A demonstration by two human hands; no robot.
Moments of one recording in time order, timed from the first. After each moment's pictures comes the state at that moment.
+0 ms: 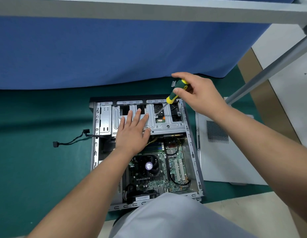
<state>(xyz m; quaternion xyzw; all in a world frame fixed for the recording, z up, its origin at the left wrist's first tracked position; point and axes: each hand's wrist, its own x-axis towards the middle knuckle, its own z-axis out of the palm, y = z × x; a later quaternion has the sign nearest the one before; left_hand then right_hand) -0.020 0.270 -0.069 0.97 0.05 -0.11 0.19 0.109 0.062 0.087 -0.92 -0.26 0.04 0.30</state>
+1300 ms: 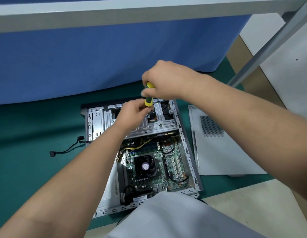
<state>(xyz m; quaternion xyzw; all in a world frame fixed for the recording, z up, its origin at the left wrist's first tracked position) 0.051 0.265 -0.013 0.87 0.04 -0.06 0.48 0.115 0.123 0.148 -0.92 -0.38 0.10 -0.04</state>
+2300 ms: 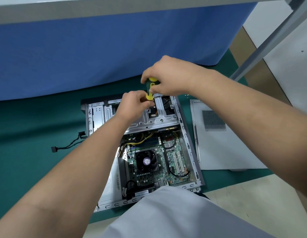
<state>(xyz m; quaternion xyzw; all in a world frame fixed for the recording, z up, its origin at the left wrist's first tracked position) 0.064 0.264 -0.009 0.91 0.04 -0.05 0.40 0.119 0.112 0.140 -0.91 -0.40 0.14 0.00</state>
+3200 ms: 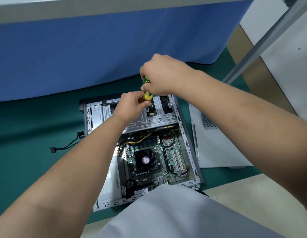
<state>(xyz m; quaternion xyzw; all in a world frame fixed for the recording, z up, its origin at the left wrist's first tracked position) 0.061 0.266 -0.011 0.93 0.02 -0.04 0.36 0.110 0.127 0.134 -0.93 -0.35 0.07 -0.03</state>
